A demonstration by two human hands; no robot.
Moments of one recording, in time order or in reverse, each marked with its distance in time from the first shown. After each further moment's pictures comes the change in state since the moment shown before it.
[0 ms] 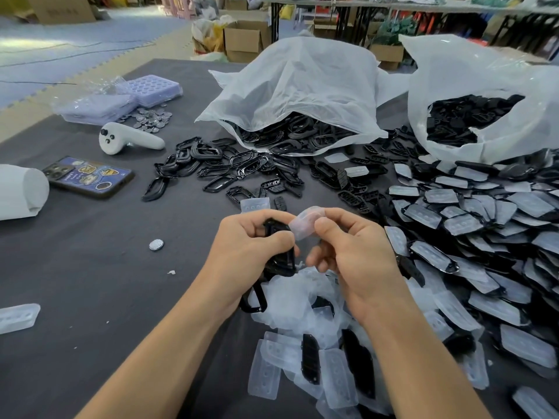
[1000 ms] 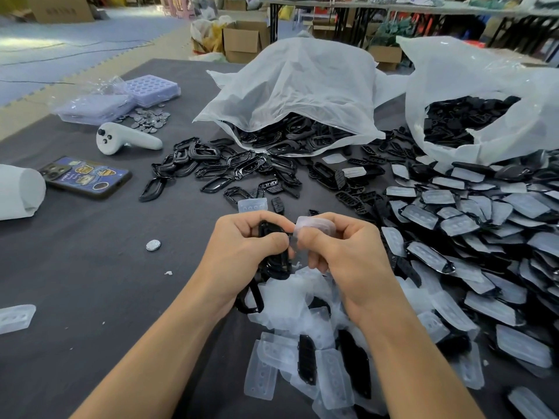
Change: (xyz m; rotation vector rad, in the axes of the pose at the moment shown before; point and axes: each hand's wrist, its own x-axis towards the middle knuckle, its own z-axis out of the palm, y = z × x) left_hand 0.000 0.001 -0.002 -0.019 -0.016 0.017; right_hand -0.001 0.003 -0.001 -0.131 -0.052 -0.099
